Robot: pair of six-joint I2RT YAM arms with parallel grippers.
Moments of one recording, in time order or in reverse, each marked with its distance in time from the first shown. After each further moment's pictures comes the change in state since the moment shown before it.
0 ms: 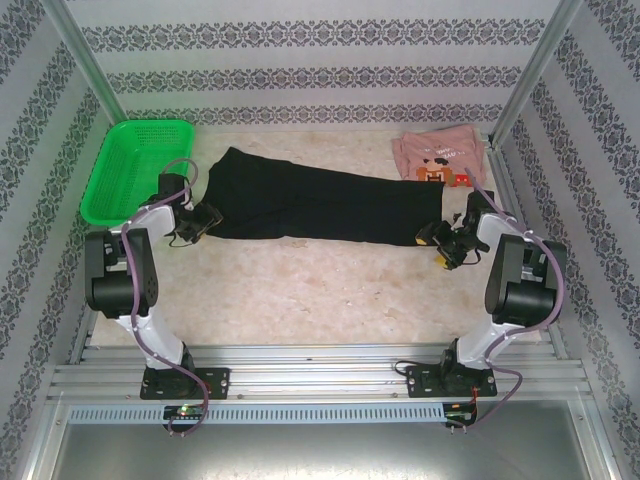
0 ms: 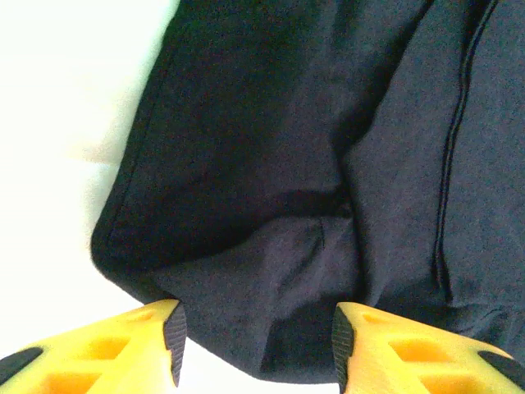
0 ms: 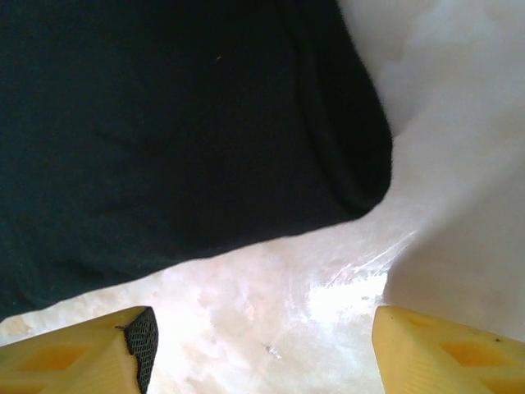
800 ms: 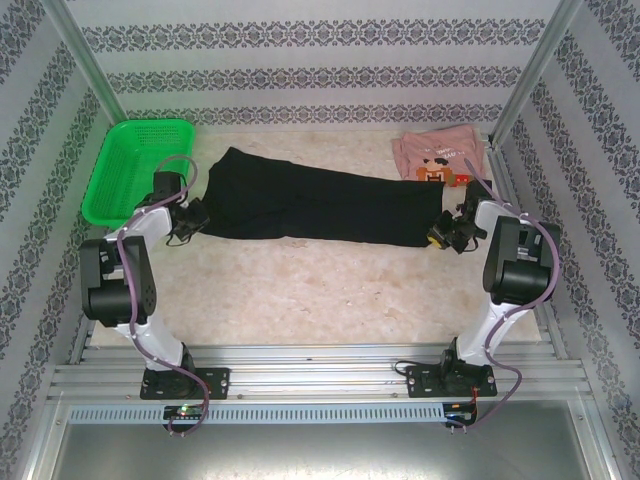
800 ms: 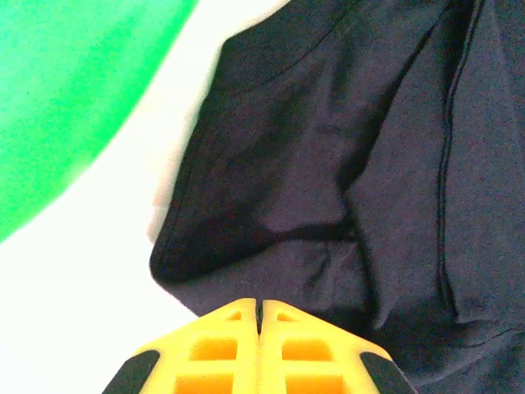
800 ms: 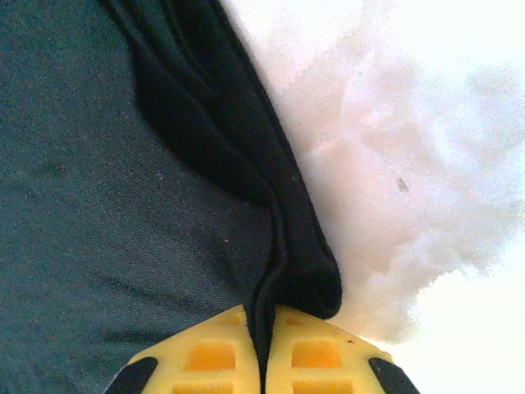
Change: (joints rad) left arm 0.005 -0.077 -0.029 0.006 -0.098 0.069; right arm -0.001 0.147 0.137 0.031 0.077 0.037
